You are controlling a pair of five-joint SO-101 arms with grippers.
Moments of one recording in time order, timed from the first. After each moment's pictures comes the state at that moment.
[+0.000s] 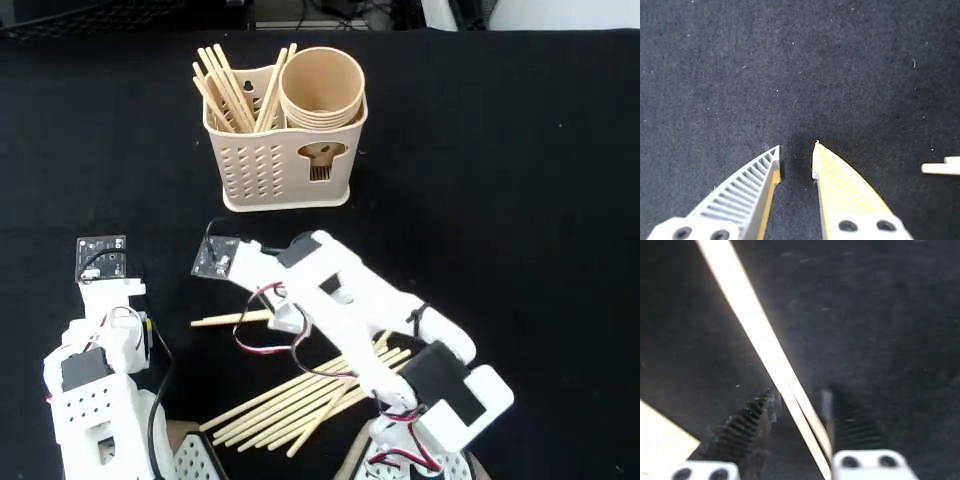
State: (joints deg) left arm -27.2 -74.8 88.9 54.3 -17.5; right arm -37.5 1.9 39.4 55.2 39.2
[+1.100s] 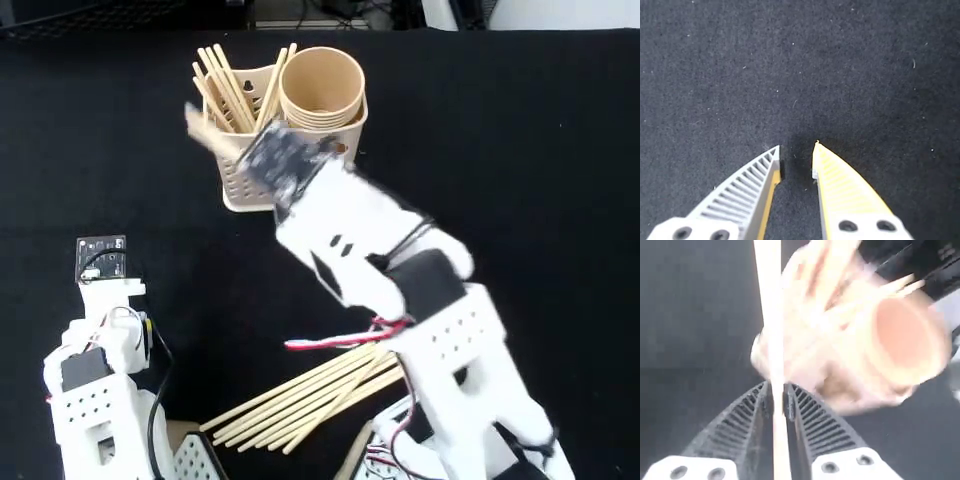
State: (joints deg) left arm -27.2 -74.8 88.9 54.3 -17.5; right arm -30.4 -40.0 19.7 60.9 22.0
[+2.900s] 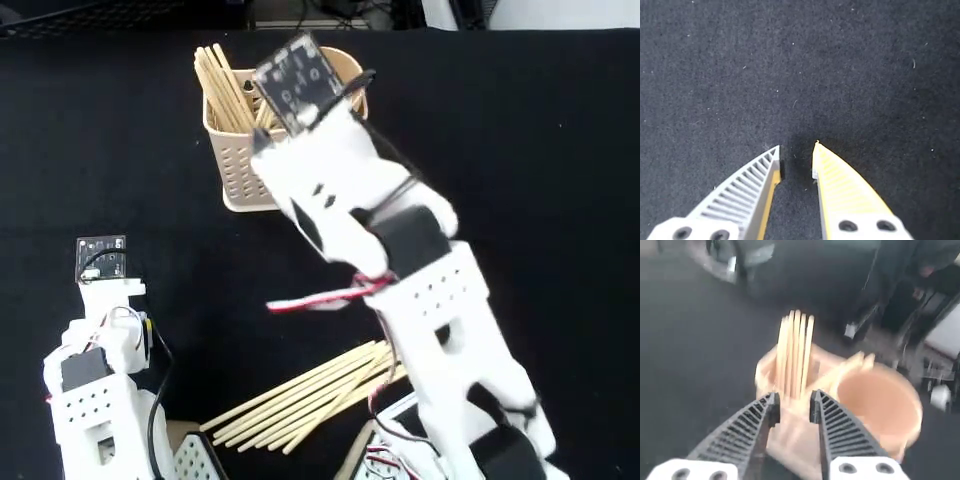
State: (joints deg) left arm -27.2 -74.8 88.9 54.3 -17.5; right arm -29.5 -28.5 8.5 61.5 12.4
